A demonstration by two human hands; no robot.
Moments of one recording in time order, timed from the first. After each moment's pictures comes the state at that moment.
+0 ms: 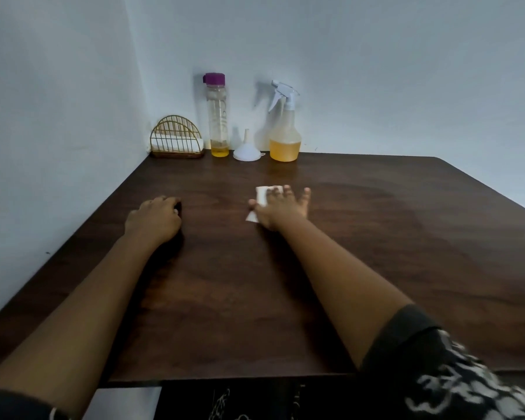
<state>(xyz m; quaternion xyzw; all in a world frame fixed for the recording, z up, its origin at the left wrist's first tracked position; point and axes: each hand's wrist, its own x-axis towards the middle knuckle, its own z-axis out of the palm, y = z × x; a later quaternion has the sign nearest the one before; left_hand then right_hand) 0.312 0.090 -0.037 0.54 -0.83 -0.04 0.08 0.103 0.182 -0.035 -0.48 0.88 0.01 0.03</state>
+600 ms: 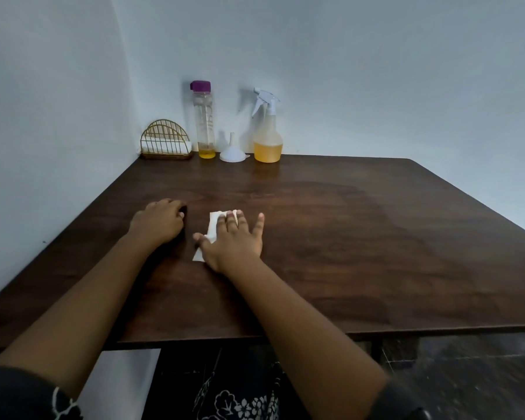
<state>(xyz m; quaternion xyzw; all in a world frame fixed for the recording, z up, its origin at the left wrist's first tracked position) 0.303 0.131 -0.033 0.50 -0.86 -0.05 0.08 0.204 0.250 -0.048 -0.54 0.84 -0.01 0.04</state>
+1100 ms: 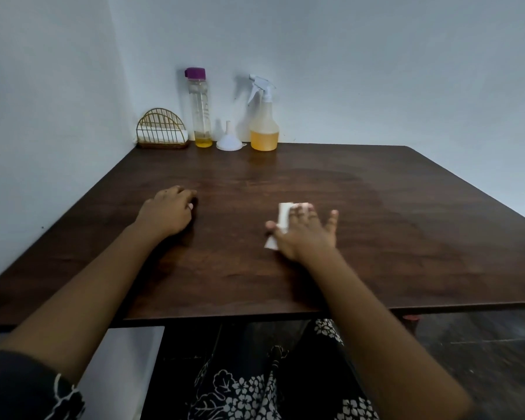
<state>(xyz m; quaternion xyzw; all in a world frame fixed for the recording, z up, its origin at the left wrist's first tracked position) 0.293 0.143 -0.039 0.45 -0.89 -0.02 0.07 0.120 0.339 -0.040 -0.44 0.90 0.00 0.04</state>
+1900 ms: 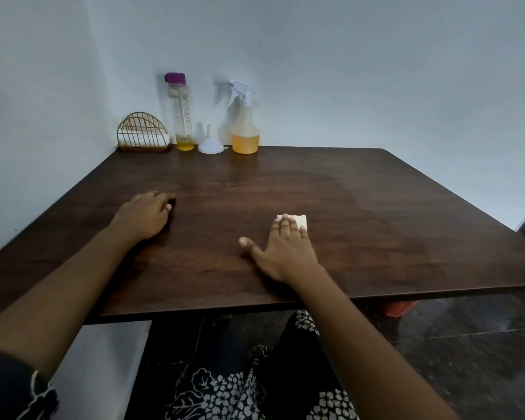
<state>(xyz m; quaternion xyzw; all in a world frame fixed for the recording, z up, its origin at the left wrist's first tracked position) 0.295 0.145 -0.044 0.44 -0.89 -0.02 0.09 0.132 0.376 -0.050 -0.49 0.87 -0.06 0.07</state>
